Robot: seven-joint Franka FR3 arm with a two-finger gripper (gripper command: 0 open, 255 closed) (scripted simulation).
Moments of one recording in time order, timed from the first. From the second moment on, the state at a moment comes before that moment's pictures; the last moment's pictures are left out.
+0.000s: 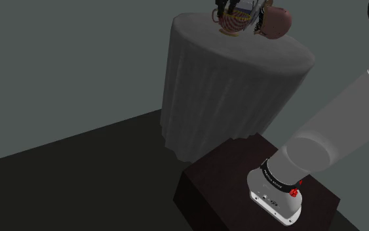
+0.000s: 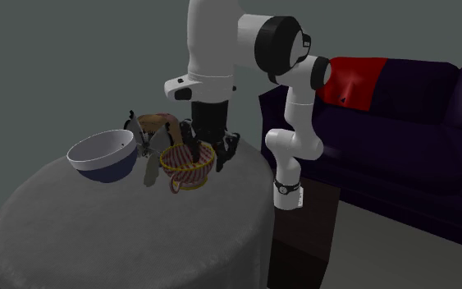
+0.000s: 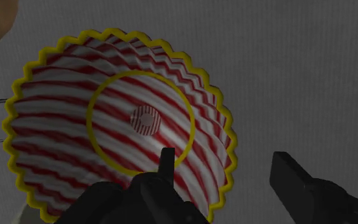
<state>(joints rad) -0.05 -0.05 -0.07 -1.55 -0.10 1.51 -0.19</state>
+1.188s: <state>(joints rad) -0.05 0.00 -0.06 -1.38 -0.10 1.39 -0.20</state>
